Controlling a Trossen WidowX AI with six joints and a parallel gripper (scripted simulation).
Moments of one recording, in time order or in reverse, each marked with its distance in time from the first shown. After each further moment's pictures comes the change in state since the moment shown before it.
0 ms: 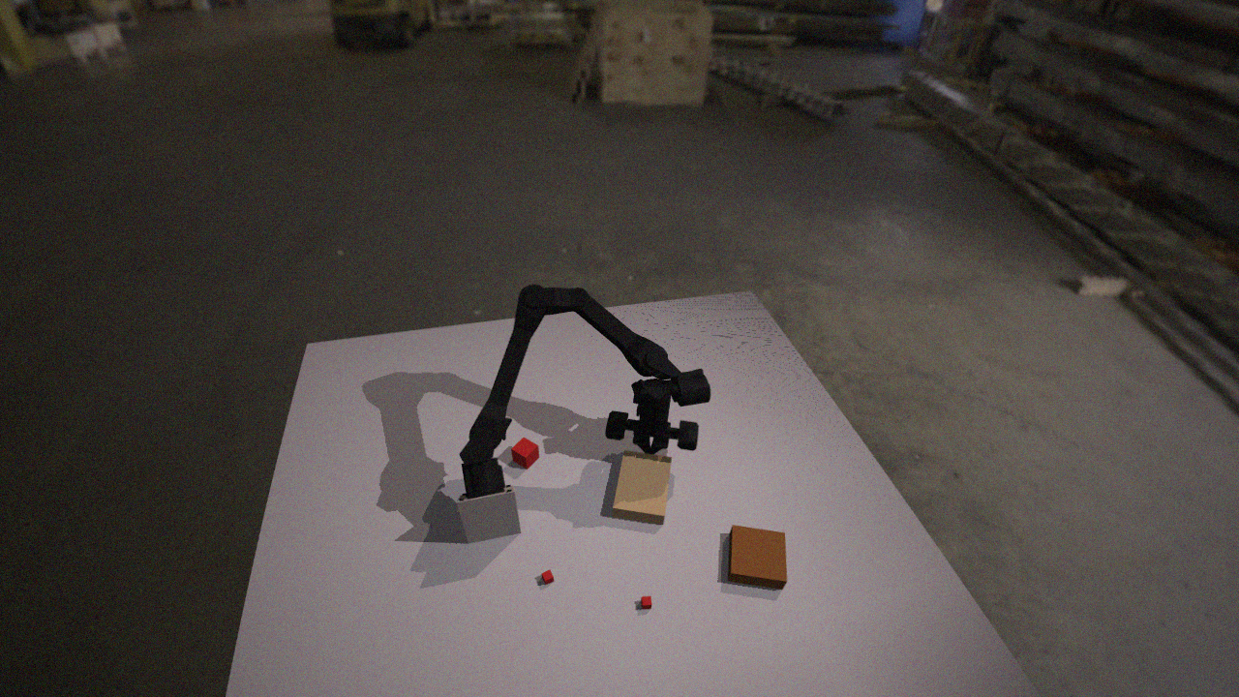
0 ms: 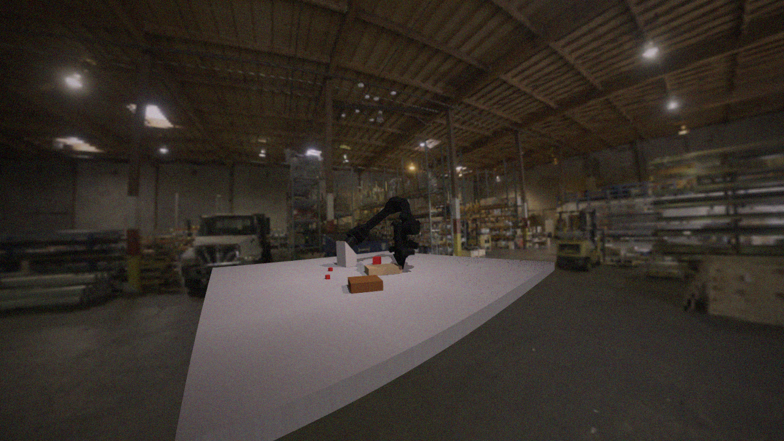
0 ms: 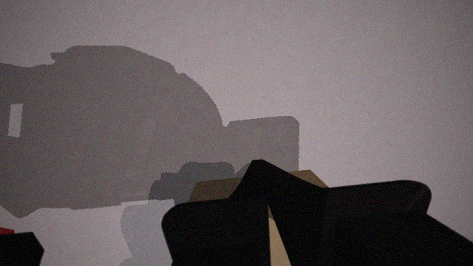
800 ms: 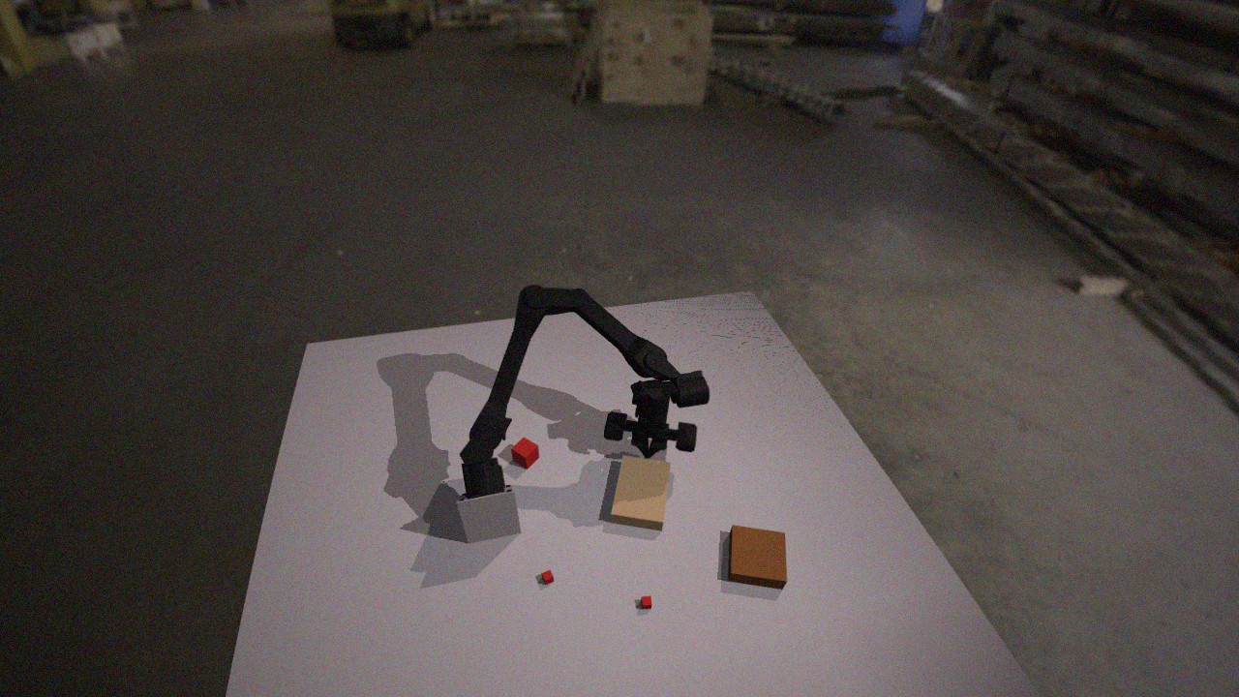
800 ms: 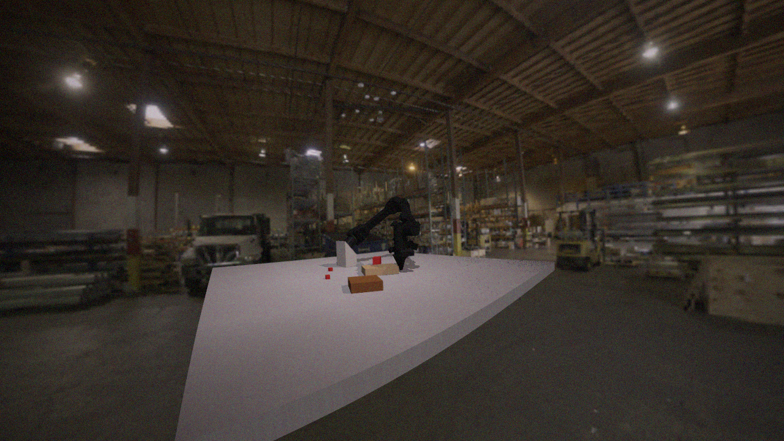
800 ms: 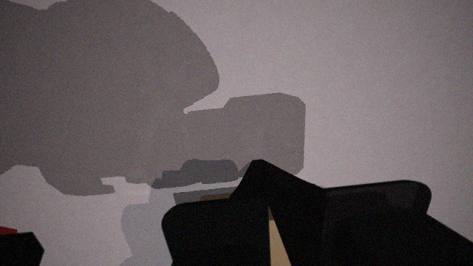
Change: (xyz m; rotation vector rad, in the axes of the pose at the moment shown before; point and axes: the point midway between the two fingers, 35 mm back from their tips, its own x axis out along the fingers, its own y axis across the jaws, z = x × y) arm 0.003 0.003 -0.001 0.003 0.007 0.009
